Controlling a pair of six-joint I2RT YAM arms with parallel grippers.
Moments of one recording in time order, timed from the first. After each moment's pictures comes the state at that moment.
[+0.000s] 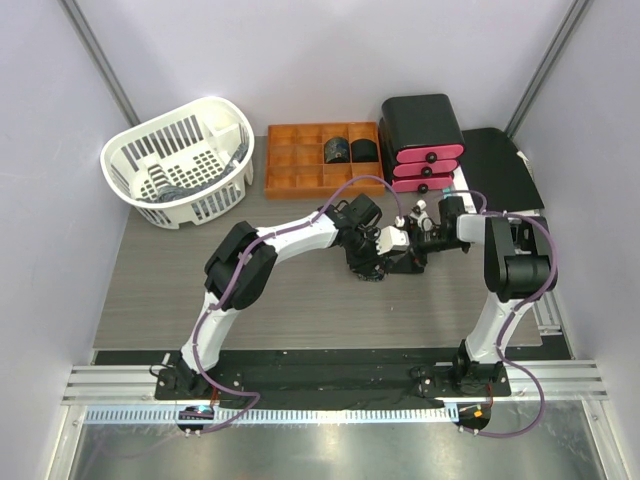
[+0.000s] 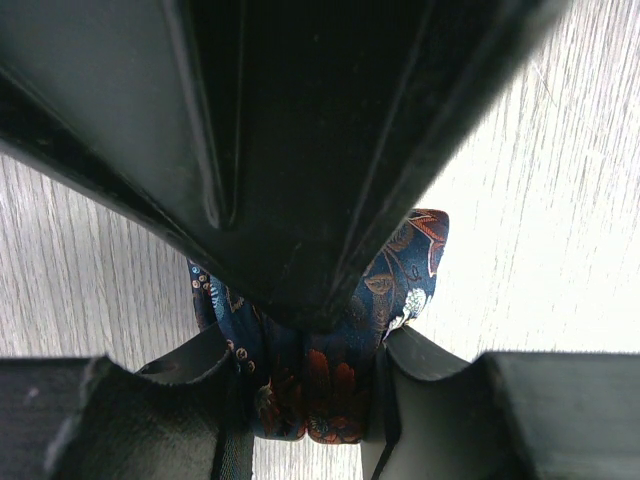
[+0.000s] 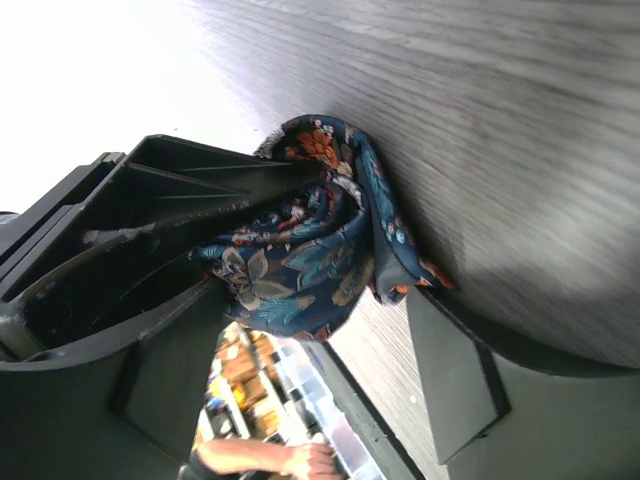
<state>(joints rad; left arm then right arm) -0.85 2.21 1.69 -0.57 0.41 0.55 0.00 1.90 0.96 -0.40 -1.01 0.31</state>
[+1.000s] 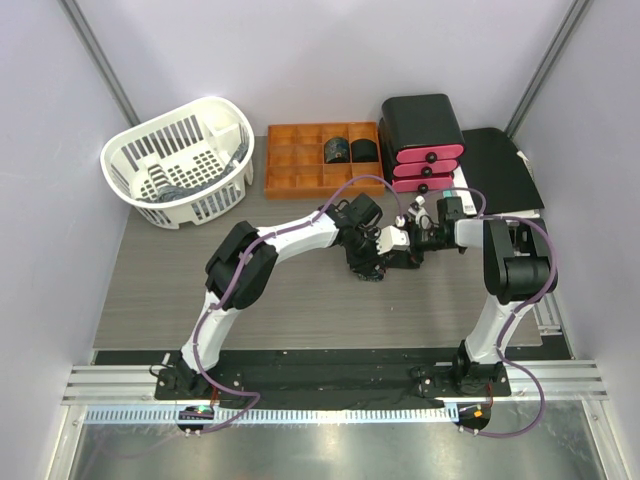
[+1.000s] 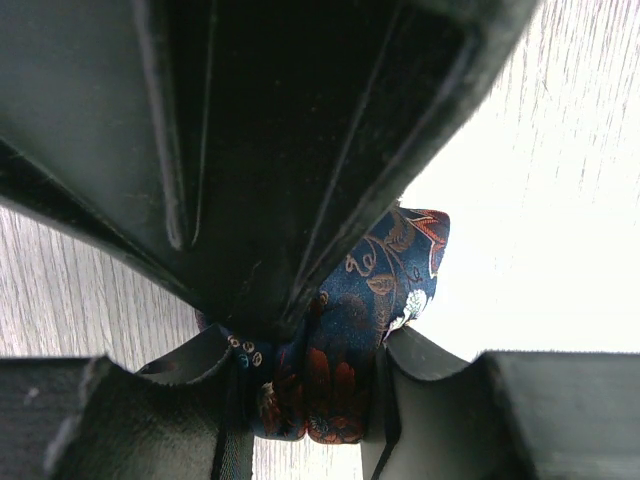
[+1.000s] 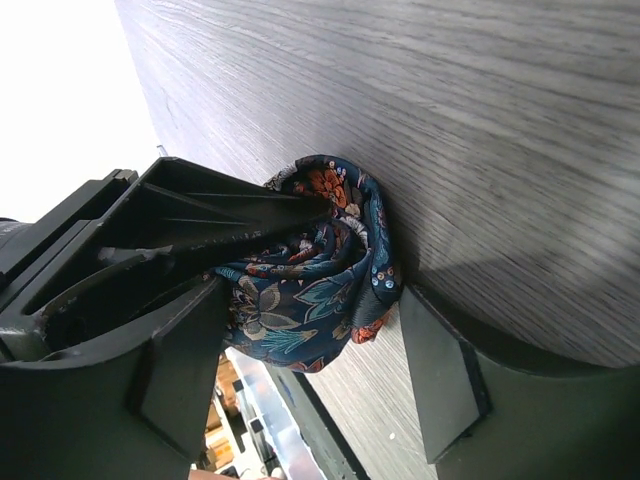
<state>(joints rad) -0.85 2.22 1.70 -0.58 0.42 0.55 0.03 1.86 0.91 -0.23 -0.99 0.33</state>
